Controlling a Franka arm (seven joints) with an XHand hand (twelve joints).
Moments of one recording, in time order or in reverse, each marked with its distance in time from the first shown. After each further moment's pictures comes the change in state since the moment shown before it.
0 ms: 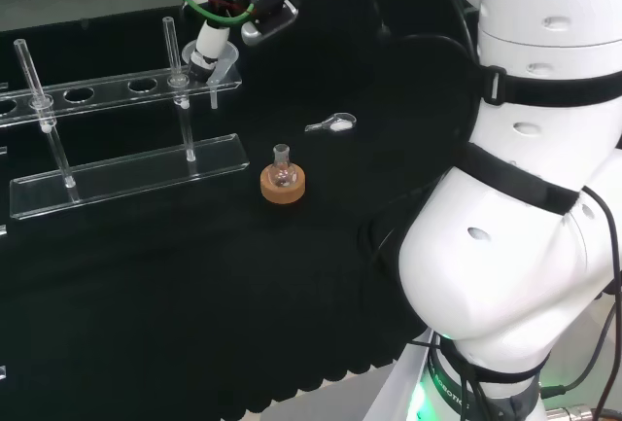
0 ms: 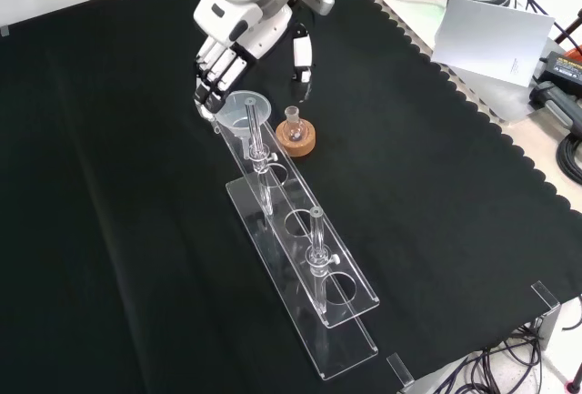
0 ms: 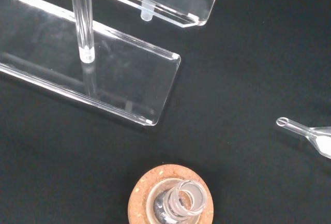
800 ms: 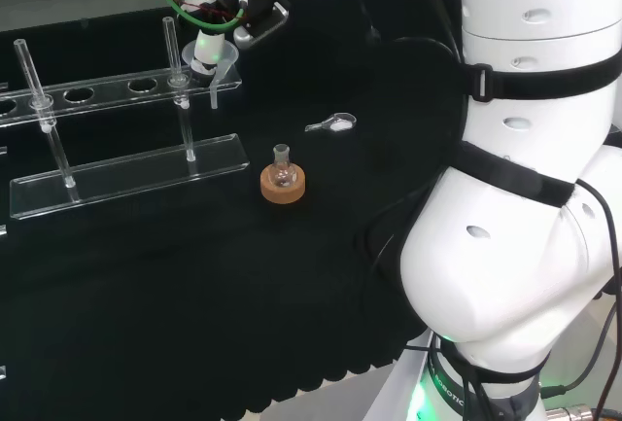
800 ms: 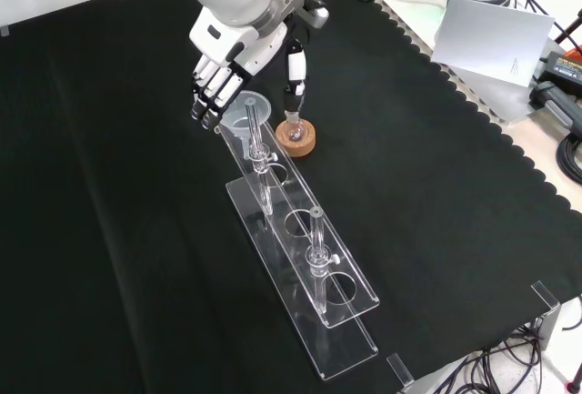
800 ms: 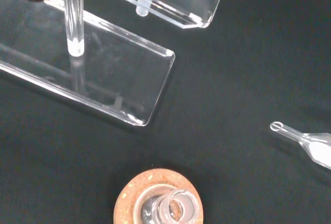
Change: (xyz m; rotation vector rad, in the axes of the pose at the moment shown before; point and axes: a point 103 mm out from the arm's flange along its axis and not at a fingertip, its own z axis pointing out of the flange) arm 0.004 0.018 0.003 0.019 -0.054 0.006
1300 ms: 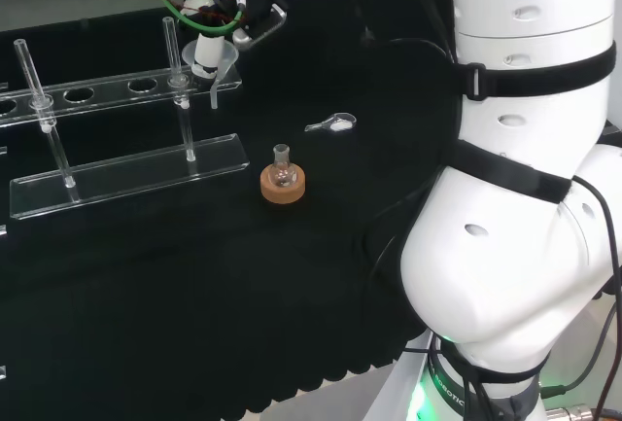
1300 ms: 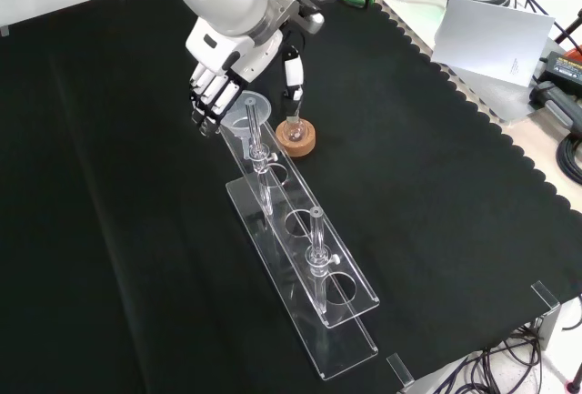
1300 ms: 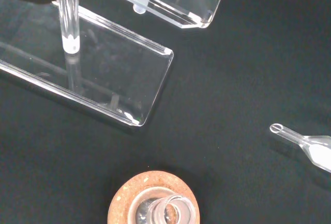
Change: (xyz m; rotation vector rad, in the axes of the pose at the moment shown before) arm 0.000 0.010 0.004 0.017 -0.015 -0.006
